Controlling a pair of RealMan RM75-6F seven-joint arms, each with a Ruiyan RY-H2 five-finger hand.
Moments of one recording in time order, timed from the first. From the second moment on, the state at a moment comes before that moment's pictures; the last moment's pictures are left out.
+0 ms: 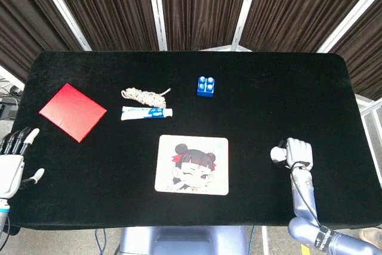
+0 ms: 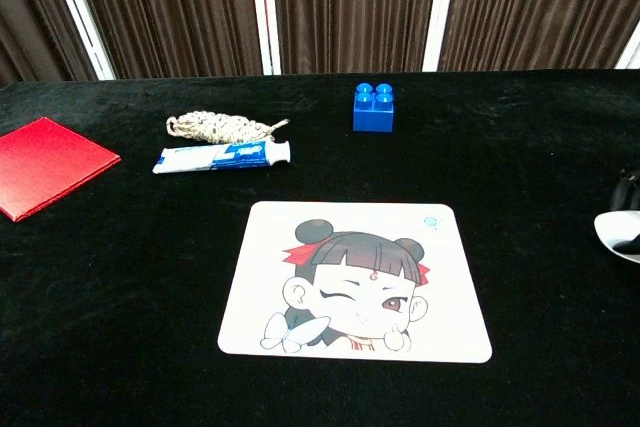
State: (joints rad) left arm -0.12 -1.12 -0.05 -1.64 1.44 1.43 0.16; right arm 0.48 -1.55 0.22 -1.46 -0.72 1.16 -0.50
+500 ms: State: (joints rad) left arm -0.12 -1.12 -0.05 -1.64 1.43 1.43 0.16; right arm 0.52 -1.50 0.22 -1.51 -1.00 1.14 -0.42
